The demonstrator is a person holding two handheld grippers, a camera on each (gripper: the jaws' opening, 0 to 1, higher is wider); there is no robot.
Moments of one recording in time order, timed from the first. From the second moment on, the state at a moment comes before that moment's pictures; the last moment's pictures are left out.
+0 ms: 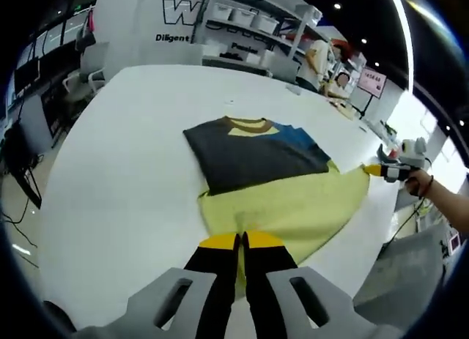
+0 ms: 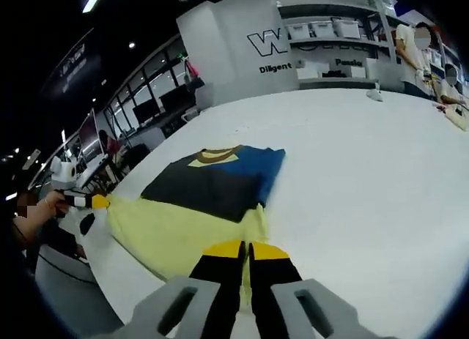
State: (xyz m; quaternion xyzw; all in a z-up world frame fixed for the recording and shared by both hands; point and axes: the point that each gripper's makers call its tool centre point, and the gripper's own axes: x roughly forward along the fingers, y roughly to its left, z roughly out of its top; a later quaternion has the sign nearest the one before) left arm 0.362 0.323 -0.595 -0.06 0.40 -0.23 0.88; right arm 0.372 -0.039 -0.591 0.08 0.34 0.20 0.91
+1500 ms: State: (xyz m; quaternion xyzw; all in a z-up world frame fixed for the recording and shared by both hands) left arm 0.552 0.325 -0.498 -0.05 0.31 -0.18 0.93; right arm 0.546 -0.024 -0.483 0.05 0.23 0.19 0.95
